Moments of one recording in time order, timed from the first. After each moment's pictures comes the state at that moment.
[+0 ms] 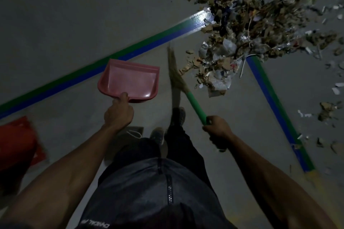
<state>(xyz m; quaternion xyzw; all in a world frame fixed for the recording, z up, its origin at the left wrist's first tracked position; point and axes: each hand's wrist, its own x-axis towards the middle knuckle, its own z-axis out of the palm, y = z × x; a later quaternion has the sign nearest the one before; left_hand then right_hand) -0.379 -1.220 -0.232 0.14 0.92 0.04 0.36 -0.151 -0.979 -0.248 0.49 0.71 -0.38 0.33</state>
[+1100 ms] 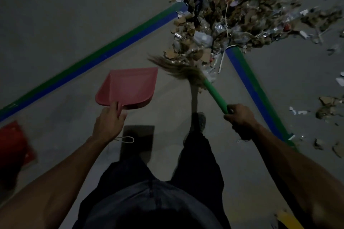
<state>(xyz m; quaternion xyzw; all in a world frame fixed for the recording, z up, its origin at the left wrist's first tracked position) -0.229 -1.006 -0.247 0.17 0.93 0.05 0.32 0.012 -0.663 -0.301 0.48 0.72 -0.38 0.32</state>
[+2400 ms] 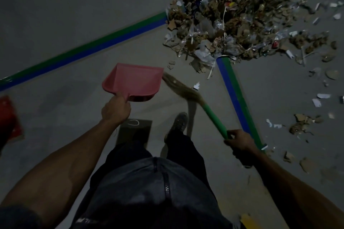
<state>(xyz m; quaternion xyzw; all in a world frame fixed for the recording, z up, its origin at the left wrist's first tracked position) -0.164 -0.907 -0.232 0.08 0.95 -0.01 0.31 0.128 -0.598 -0.254 0.47 0.69 -0.40 0.39</state>
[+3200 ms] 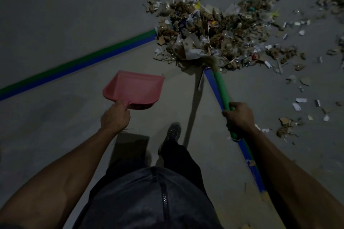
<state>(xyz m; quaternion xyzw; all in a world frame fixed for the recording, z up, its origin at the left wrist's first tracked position) -0.152 -0.914 -0.229 0.13 0.94 0.03 0.31 0.062 -0.589 -0.201 0.55 0.73 -0.37 0.17</state>
